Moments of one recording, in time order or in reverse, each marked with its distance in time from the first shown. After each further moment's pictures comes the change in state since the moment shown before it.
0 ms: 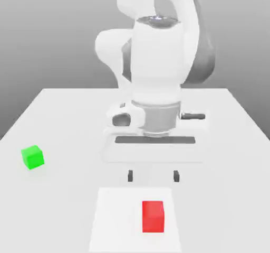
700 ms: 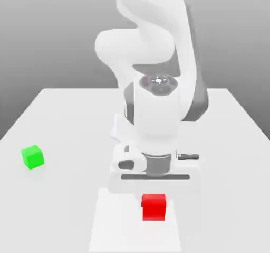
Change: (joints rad) arm -0.008 0.047 -0.034 -0.023 0.007 0.029 0.040
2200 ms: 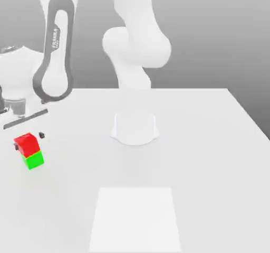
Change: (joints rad) arm -0.778 -0.117 -0.371 -0.173 0.010 0.056 1.035
